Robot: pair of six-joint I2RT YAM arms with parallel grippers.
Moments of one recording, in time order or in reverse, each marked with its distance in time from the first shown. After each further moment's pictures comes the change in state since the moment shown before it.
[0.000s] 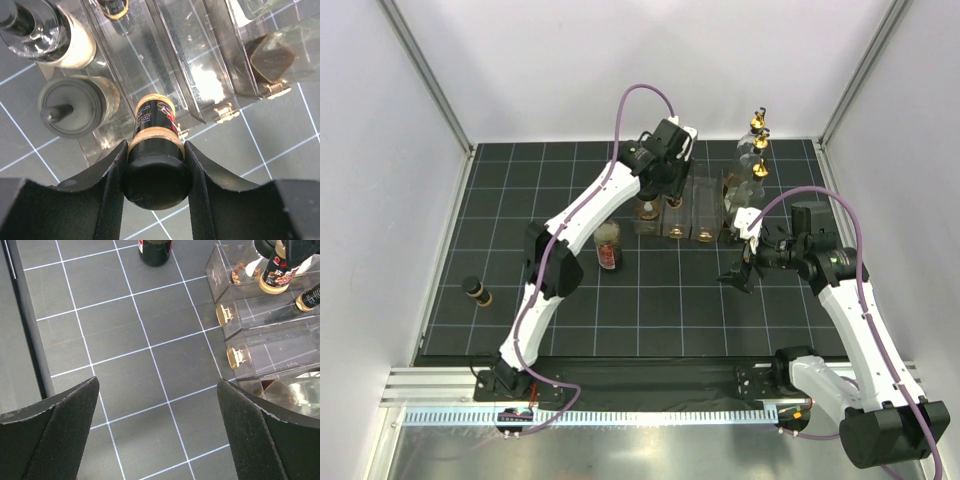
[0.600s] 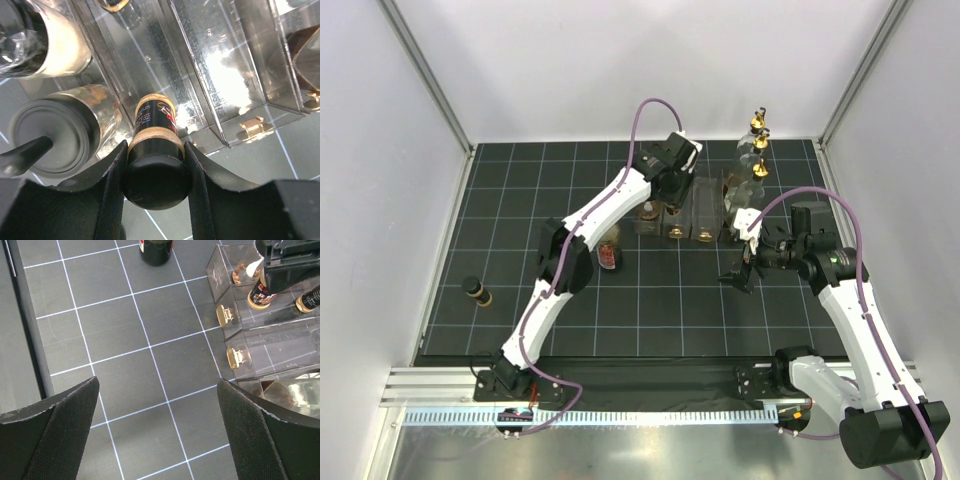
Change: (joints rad) left arm -0.003 0.122 0.012 0.046 -0.036 0.048; right arm 0.000 0.000 0.000 -0.005 -0.002 -0.014
